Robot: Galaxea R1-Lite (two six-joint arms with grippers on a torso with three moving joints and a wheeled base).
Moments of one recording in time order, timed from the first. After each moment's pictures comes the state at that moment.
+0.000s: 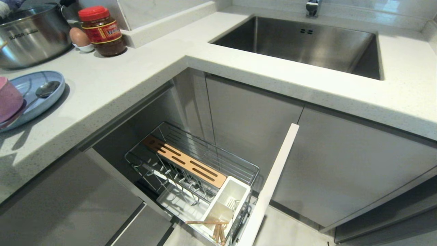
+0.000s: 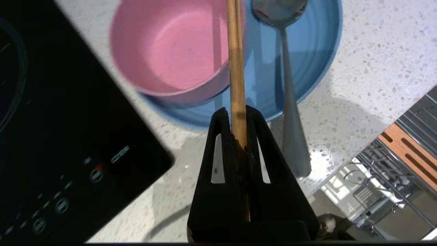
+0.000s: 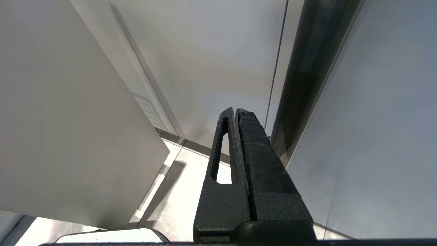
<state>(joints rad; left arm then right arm) 0.13 1.15 -1.48 0.71 0.27 0.03 -0.01 0.00 0.00 -0.01 -0.05 0.10</state>
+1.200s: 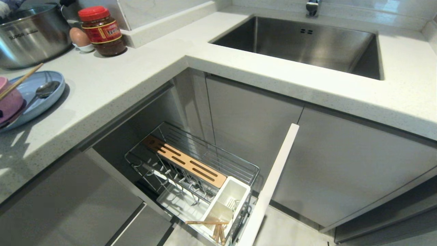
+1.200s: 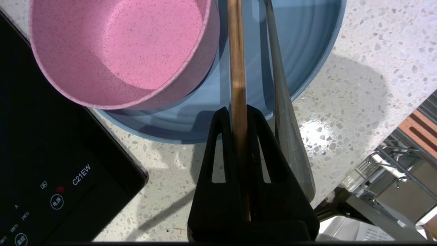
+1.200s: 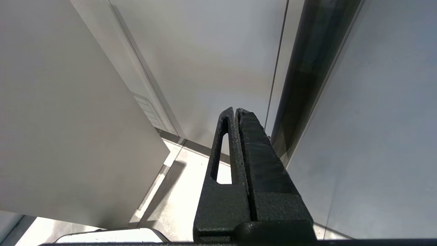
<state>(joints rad) 0.19 1.23 -1.45 0.71 0.16 0.08 -0.01 0.00 0.00 -0.01 -0.05 0.10</state>
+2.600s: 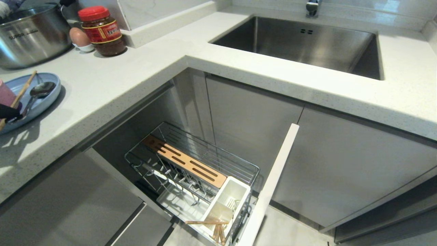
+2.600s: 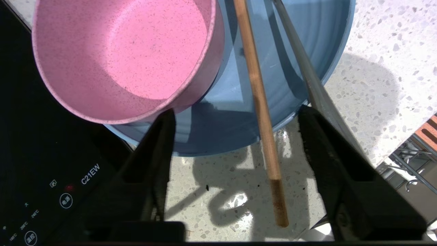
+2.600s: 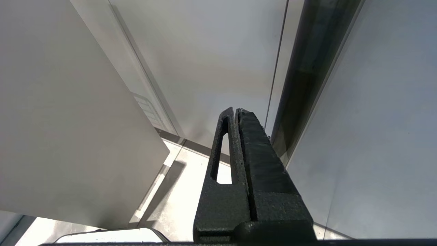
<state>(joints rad) 0.21 1.23 -1.45 0.71 0.16 0.09 -0.01 0.00 0.00 -0.01 -0.05 0.10</state>
